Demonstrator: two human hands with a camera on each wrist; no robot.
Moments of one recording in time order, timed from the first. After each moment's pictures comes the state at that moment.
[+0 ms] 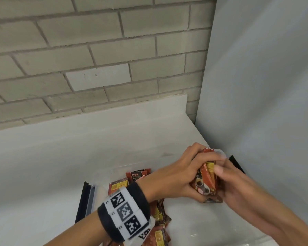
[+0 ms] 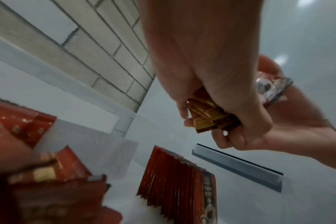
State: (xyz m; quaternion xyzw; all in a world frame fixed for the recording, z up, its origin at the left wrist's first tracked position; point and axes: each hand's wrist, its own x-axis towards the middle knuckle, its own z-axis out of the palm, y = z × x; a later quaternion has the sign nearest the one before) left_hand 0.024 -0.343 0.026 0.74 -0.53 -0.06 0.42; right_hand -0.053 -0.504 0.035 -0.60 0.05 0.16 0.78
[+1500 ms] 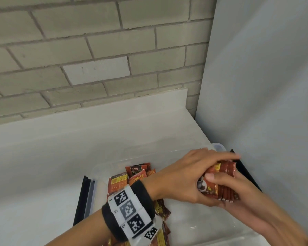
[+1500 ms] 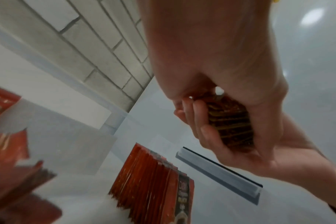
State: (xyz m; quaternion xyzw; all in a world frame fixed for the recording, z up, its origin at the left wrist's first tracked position) left_hand 0.005 -0.354 0.042 0.76 -0.51 -0.08 0.40; right_hand -0.061 -0.496 0.042 -0.51 0.07 0.18 0.84
